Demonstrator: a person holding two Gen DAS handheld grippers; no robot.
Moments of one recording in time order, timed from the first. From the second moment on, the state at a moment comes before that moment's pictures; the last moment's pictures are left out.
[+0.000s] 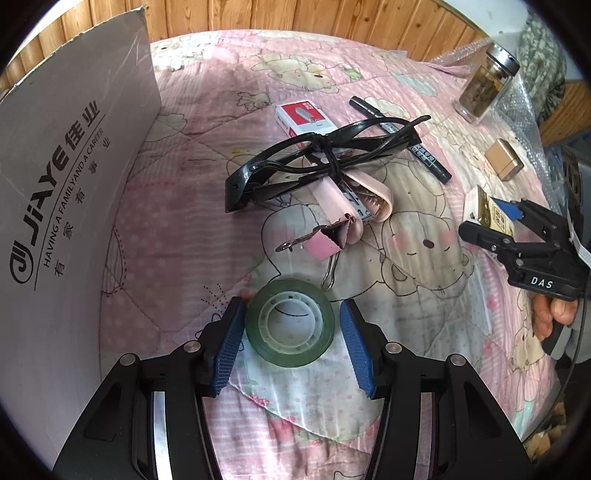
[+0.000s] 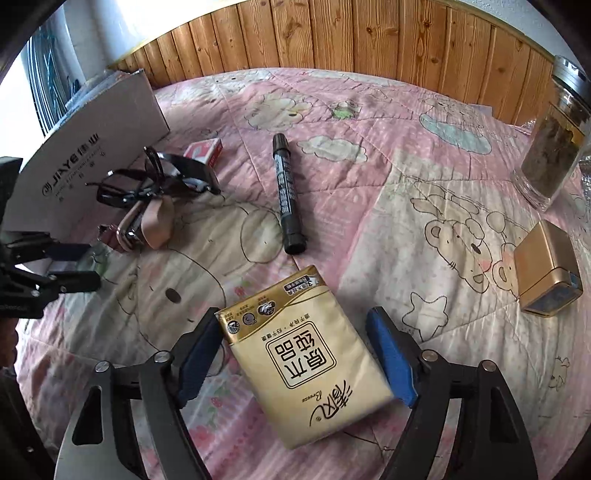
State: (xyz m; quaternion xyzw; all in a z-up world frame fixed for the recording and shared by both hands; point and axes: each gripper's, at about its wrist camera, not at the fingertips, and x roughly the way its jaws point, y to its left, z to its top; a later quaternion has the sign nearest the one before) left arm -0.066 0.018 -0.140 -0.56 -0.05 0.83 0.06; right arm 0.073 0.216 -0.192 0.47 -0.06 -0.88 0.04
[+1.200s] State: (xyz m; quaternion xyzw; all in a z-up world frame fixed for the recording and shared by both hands) left arm 0.023 -0.010 -0.050 -0.50 -0.11 0.86 0.06; right arm 0.148 0.112 -0.099 0.41 -0.18 -0.89 0.09
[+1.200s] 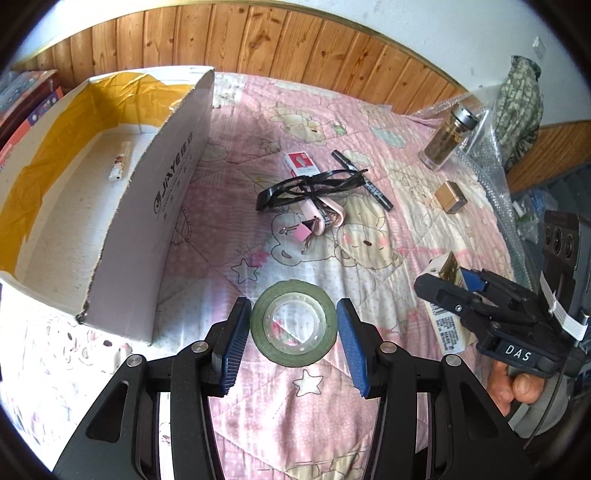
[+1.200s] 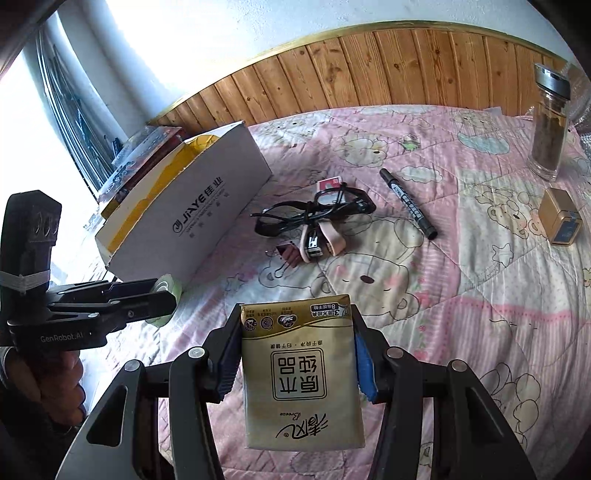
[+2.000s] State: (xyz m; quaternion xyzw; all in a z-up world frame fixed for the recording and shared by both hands) left arm 0.069 -0.100 0.000 -0.44 -0.20 0.87 0.04; right arm 0.136 0.003 -0.022 0.38 -0.11 -0.91 0.15
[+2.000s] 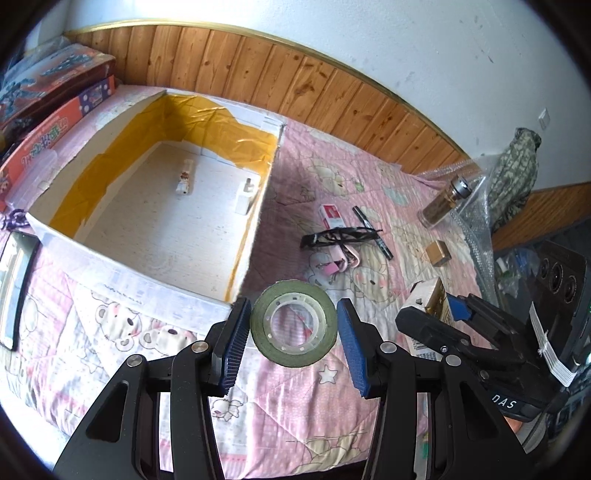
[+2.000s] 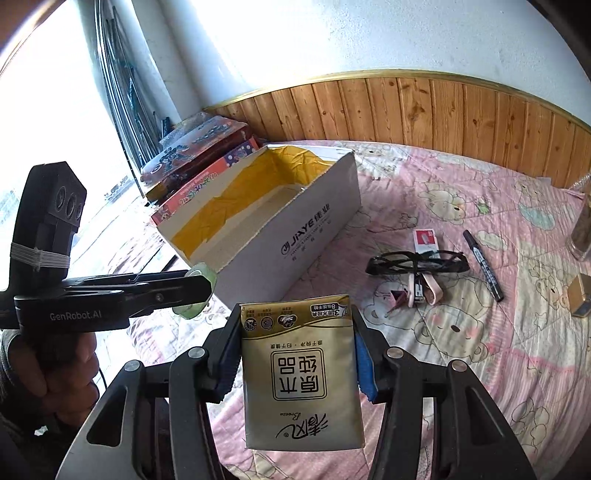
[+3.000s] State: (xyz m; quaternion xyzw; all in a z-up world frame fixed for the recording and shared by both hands) left arm 0.053 -0.195 0.018 -0.44 -0.17 0.88 -0.04; right arm 0.066 -0.080 0.024 0.38 -0.04 -0.90 0.22
